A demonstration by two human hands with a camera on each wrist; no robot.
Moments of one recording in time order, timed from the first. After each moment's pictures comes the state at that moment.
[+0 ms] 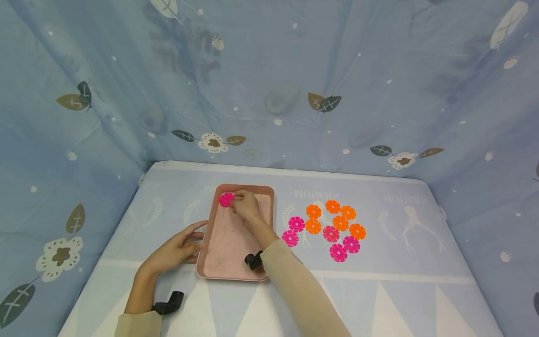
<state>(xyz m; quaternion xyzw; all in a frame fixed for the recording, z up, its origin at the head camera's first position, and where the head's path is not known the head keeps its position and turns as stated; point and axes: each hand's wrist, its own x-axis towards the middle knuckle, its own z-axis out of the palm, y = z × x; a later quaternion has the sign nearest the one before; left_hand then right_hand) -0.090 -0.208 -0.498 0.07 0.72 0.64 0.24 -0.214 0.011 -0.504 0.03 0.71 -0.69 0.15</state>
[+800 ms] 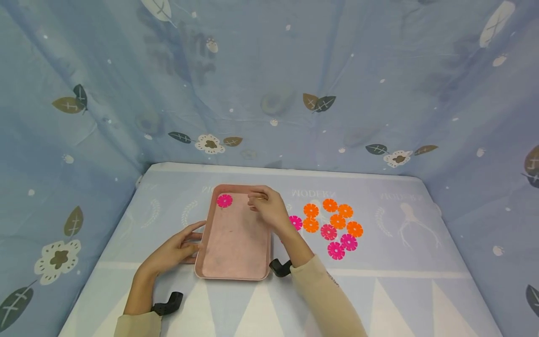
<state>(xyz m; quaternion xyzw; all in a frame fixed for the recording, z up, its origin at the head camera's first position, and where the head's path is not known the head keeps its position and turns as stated) -0.091 -0.206 -0.498 0.05 0.73 0.64 0.24 -0.173 0.091 -0.446 -0.05 0.70 -0.70 0.12</state>
